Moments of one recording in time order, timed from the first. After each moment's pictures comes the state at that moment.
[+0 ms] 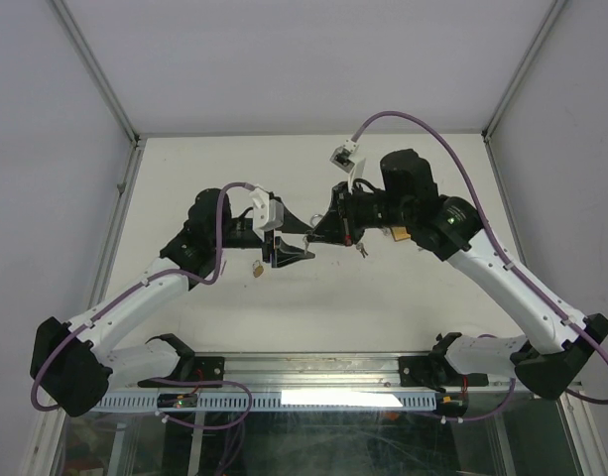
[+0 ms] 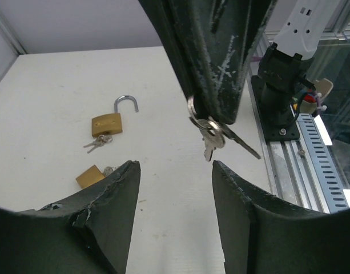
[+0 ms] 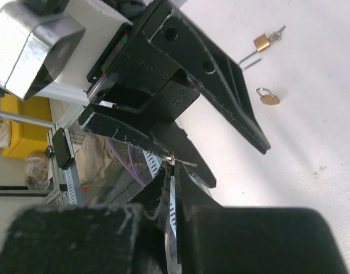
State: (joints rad) left arm -0.63 1.12 0.84 0.18 0.90 0.17; right arm 0.75 1.21 1.39 -0.65 -0.58 0.37
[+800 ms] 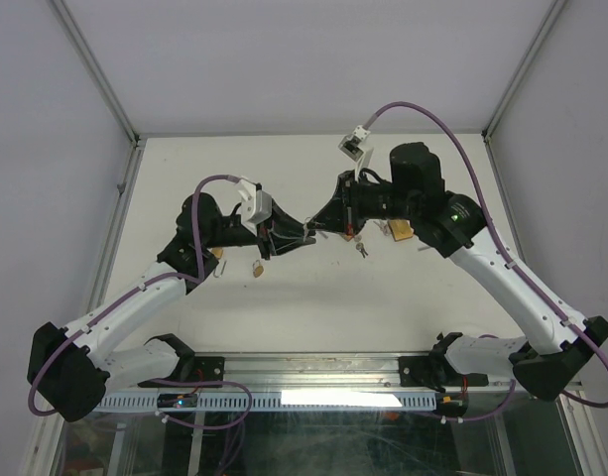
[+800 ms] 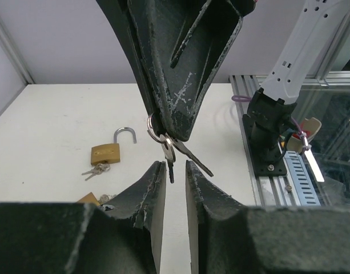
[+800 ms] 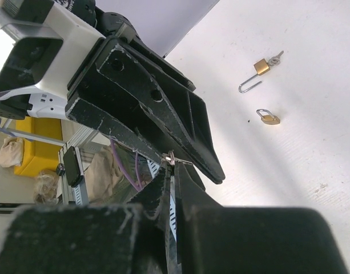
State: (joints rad) left arm -0.63 1.09 0.81 0.40 0.89 -0.04; right arm 0.70 1.21 1.40 -0.56 -0.62 0.44
